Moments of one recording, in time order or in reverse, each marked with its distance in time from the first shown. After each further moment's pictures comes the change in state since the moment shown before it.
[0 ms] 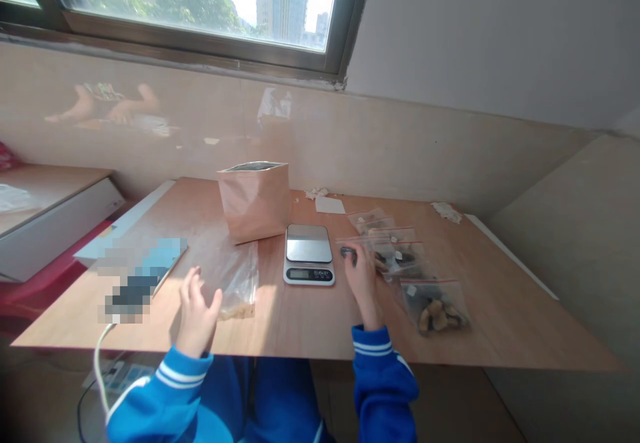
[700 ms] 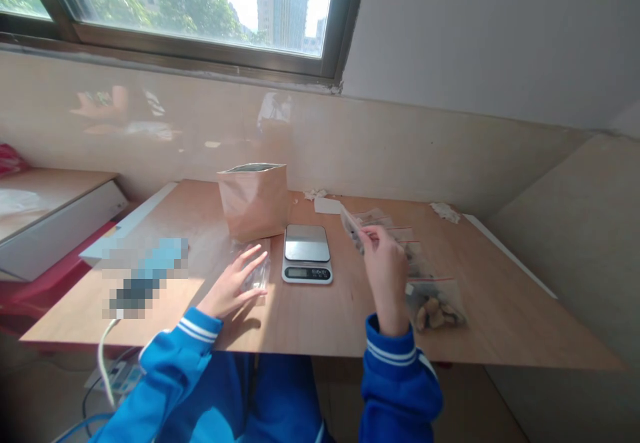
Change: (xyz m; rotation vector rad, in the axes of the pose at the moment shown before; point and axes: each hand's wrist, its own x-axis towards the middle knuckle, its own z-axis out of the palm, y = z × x) left_hand 0.029 0.037 0.025 0.137 -0.708 0.549; right_hand 0.018 -0.080 -0.083 -0.266 0.132 0.047
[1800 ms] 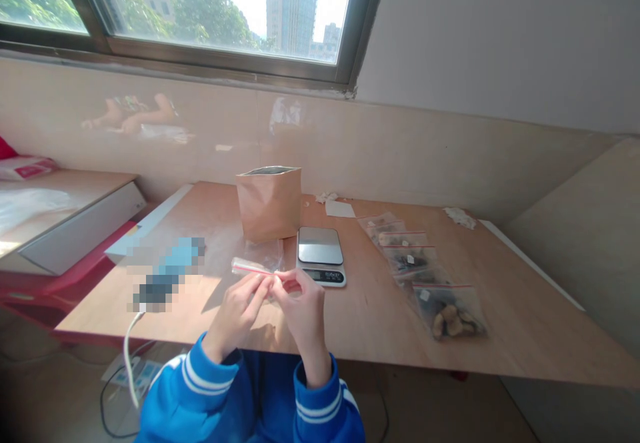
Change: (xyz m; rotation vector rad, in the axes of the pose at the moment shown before) left_hand -0.026 0.072 -0.027 -0.360 0.265 -0.173; right_hand -0.109 -0.114 0.054 0.810 -0.221 0.192
